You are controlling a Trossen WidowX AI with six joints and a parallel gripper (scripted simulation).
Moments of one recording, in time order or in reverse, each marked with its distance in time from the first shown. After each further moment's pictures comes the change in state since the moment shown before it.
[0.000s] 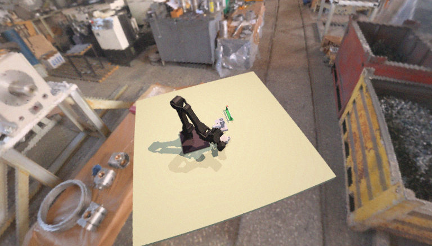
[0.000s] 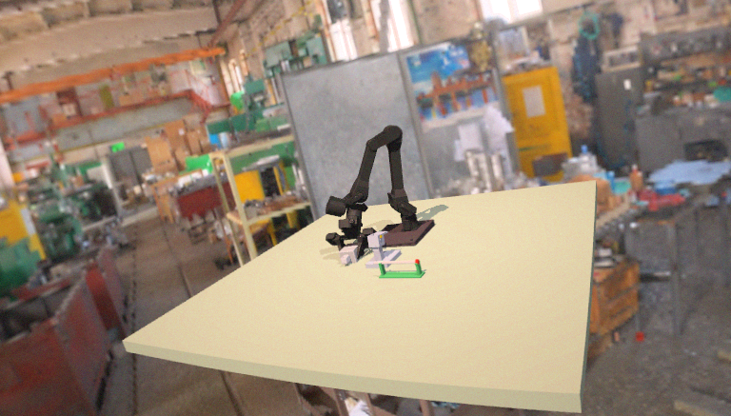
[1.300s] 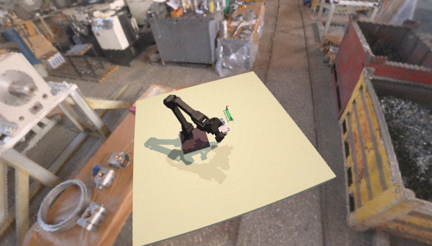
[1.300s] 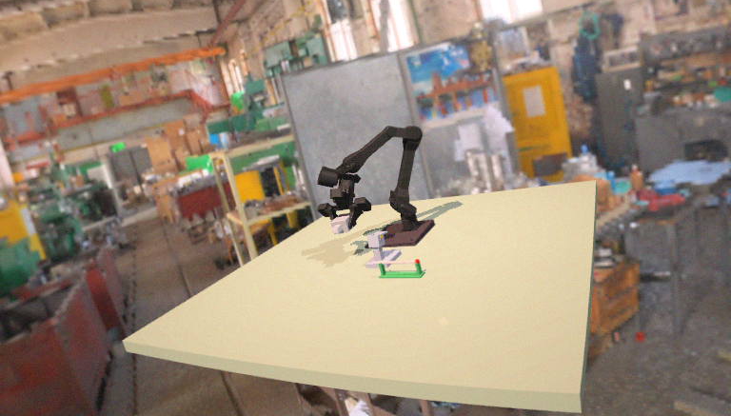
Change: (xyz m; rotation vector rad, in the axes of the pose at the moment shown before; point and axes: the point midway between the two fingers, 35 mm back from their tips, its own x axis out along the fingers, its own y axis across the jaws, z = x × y) arm -0.080 0.000 0.078 0.006 0.009 -0.007
